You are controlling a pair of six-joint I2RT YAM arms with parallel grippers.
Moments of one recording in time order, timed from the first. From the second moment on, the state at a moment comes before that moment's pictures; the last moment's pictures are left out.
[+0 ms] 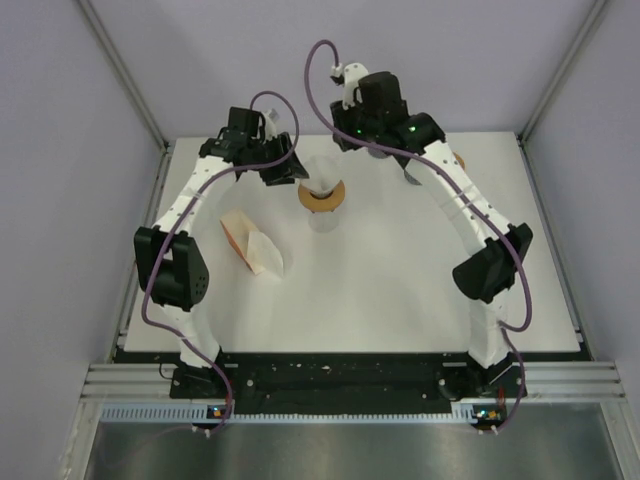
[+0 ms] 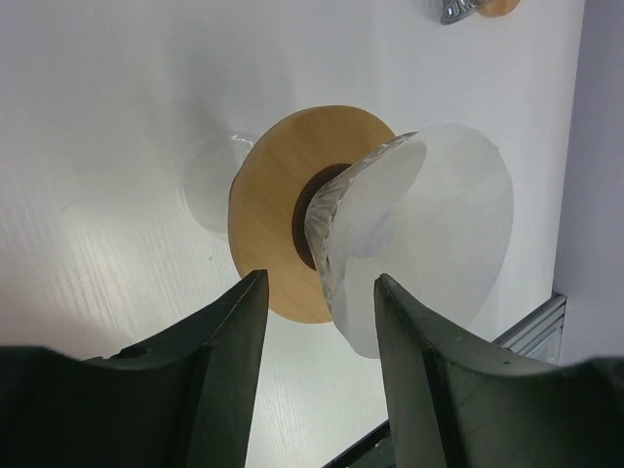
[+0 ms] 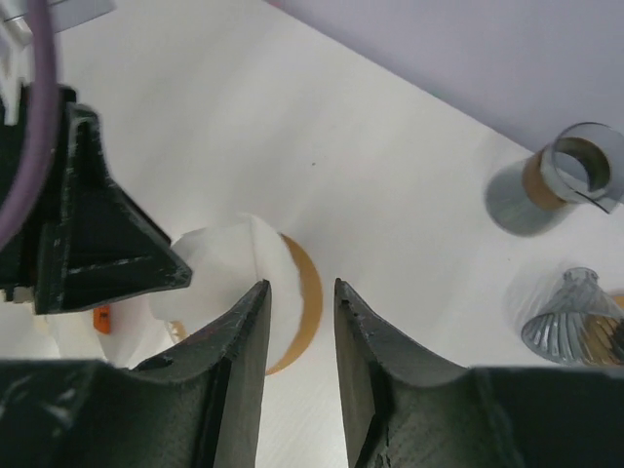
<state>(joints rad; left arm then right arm) -0.24 1.86 1.76 -0.69 0.45 -0.49 0.62 2.02 2.30 -0.76 -0.01 0.00</state>
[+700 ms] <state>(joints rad) -0.19 1.72 1.90 -0.82 0.40 -0.23 0.29 2.23 2.37 -0.42 -0.17 0.19</state>
